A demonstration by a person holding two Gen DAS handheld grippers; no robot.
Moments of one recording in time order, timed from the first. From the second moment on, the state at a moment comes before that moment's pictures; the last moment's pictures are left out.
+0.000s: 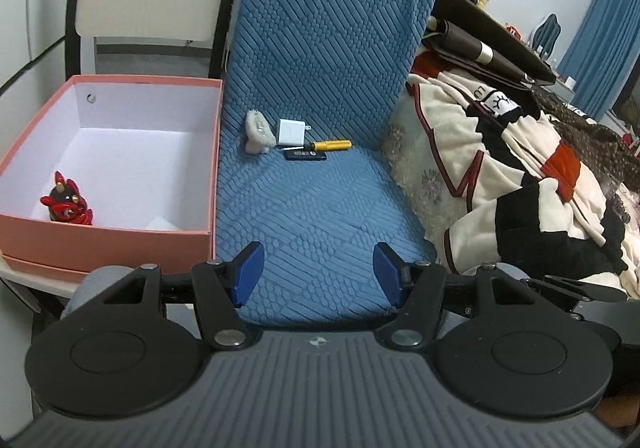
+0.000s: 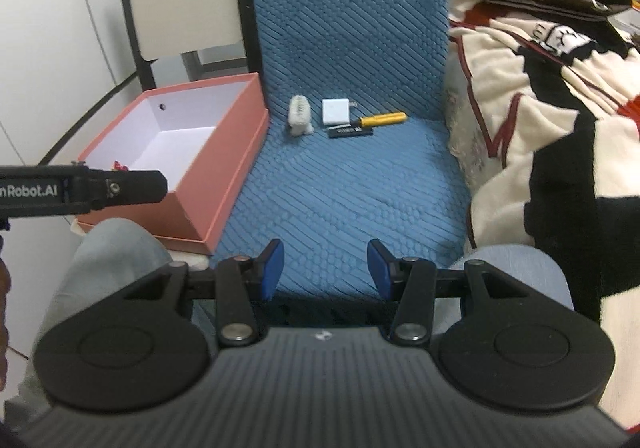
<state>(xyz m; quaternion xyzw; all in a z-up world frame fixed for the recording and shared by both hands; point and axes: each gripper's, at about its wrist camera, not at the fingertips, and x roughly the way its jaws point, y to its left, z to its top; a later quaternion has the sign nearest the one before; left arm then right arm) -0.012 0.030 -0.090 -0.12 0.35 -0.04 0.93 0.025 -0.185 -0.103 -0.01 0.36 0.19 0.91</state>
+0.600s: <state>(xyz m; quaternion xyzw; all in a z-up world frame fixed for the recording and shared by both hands) 0.080 0.028 -0.123 -0.13 0.38 -0.03 0.92 0.084 -0.182 -0.142 0.00 0.39 0.20 0.90</state>
